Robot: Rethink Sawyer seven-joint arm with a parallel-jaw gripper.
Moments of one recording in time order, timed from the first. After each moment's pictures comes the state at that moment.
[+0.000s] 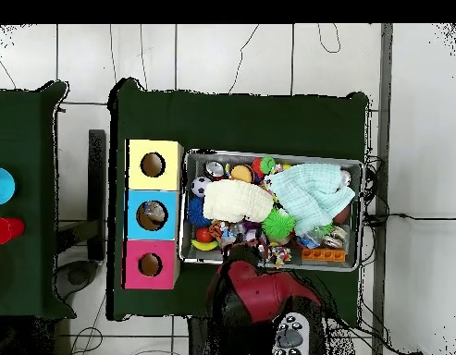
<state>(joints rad) -0.12 -0.63 -0.26 1.94 -0.53 -0.17 1.71</state>
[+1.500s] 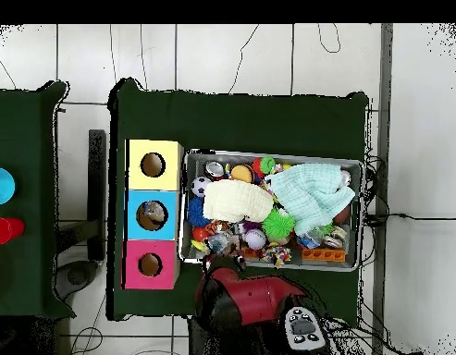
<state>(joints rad) -0.27 -0.63 -0.02 2.08 -0.45 -0.14 1.71</state>
